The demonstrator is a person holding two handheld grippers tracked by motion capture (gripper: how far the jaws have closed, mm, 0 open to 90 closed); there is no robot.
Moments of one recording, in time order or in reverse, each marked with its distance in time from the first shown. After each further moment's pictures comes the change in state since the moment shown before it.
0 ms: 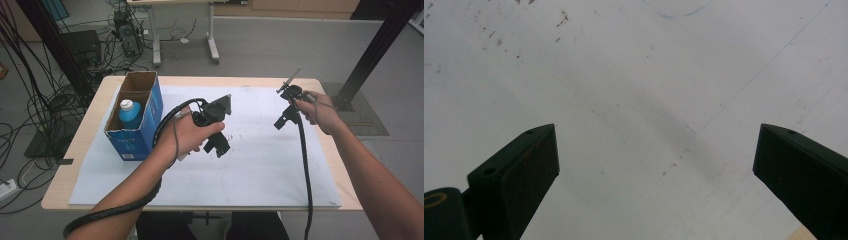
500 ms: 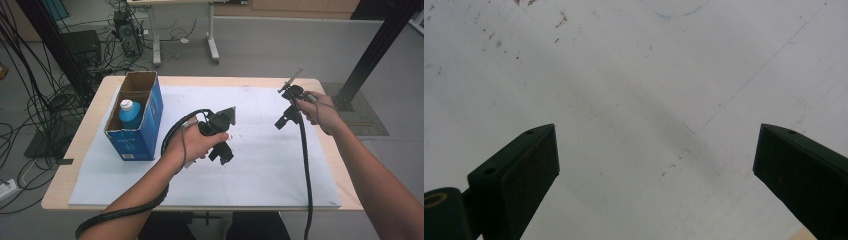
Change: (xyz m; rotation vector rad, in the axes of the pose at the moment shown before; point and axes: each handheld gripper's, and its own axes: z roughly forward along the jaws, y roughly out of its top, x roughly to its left) left arm -0.005 0.001 0.029 0.012 -0.006 0.016; right arm -0.003 -0.002 0.001 -0.007 0.008 0.003
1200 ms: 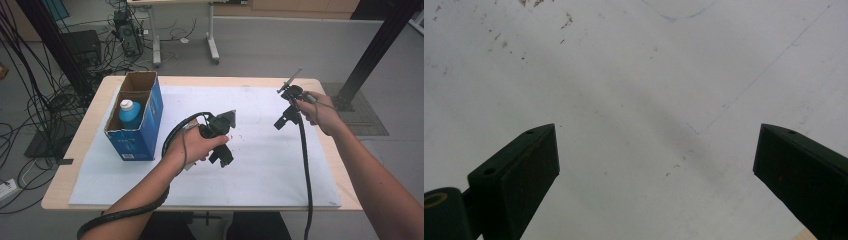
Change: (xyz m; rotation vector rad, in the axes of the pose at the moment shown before) left arm -0.002 -0.001 0.006 0.002 -0.007 0.008; right arm 0.005 0.000 -0.002 -0.006 0.000 -0.002
